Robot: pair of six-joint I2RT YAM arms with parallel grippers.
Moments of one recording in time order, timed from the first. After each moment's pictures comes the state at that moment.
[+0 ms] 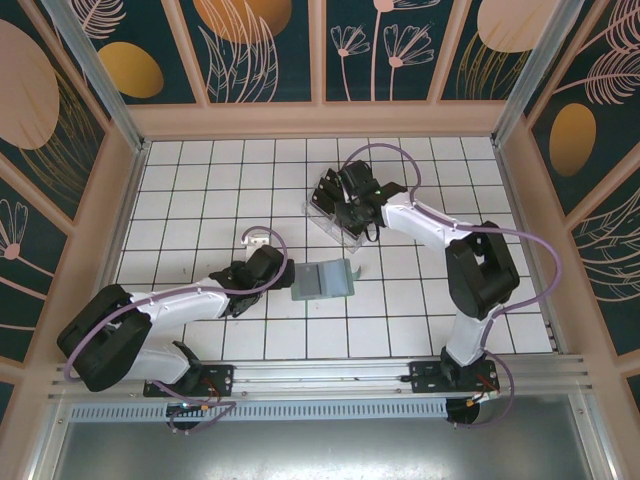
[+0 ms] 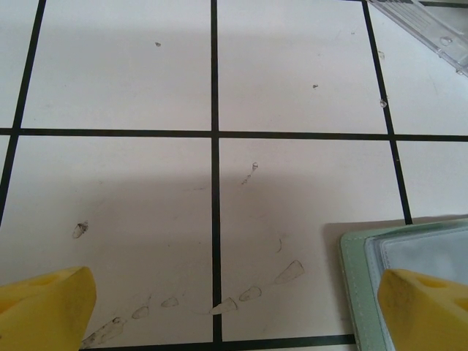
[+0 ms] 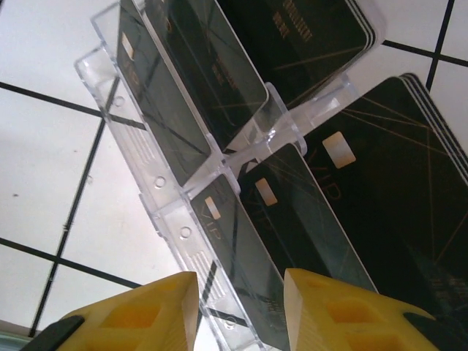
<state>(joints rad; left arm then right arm) -0.79 1.36 0.54 -0.09 -0.42 -0.68 0.61 1.80 1.35 -0.56 0.12 0.22</state>
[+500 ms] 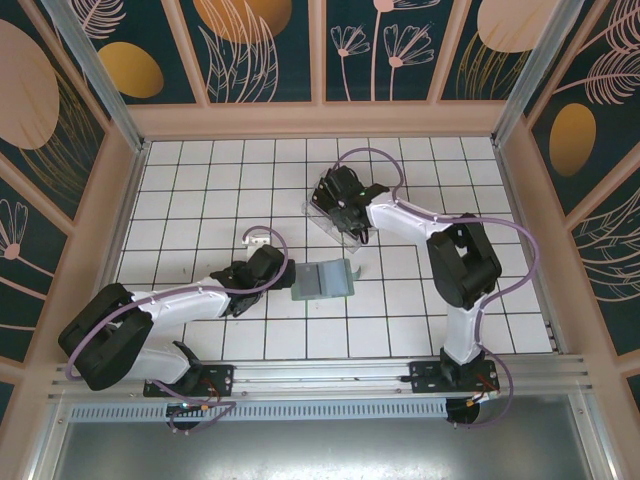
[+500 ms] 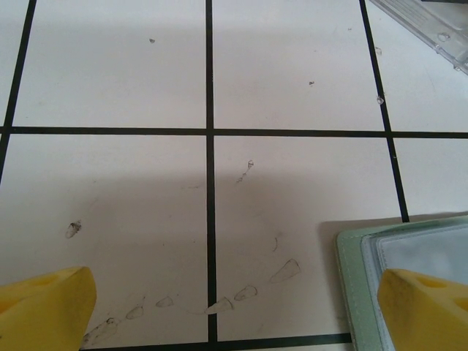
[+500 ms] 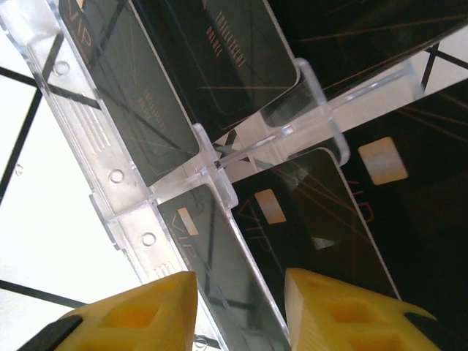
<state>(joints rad) -0.79 1.37 0.55 -0.09 -0.40 -0.68 0.65 1.92 1.41 -0.60 0.25 0.16</state>
